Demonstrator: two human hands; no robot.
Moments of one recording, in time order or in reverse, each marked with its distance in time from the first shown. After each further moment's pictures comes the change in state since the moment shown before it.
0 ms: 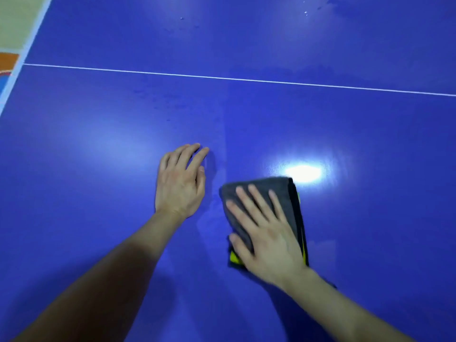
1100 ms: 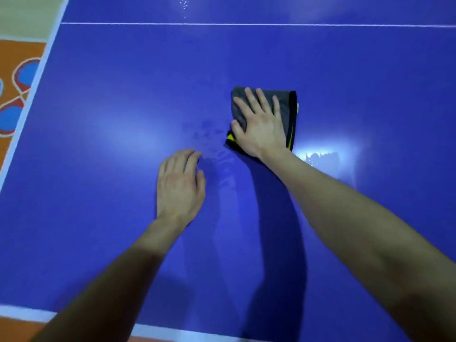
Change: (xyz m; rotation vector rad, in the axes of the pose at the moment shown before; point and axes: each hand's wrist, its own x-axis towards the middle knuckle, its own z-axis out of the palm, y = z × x) left_hand -0.187 0.025 -0.065 0.041 -0.062 -0.093; right_hand 0.063 -0.007 0.025 -0.056 0.052 0.257
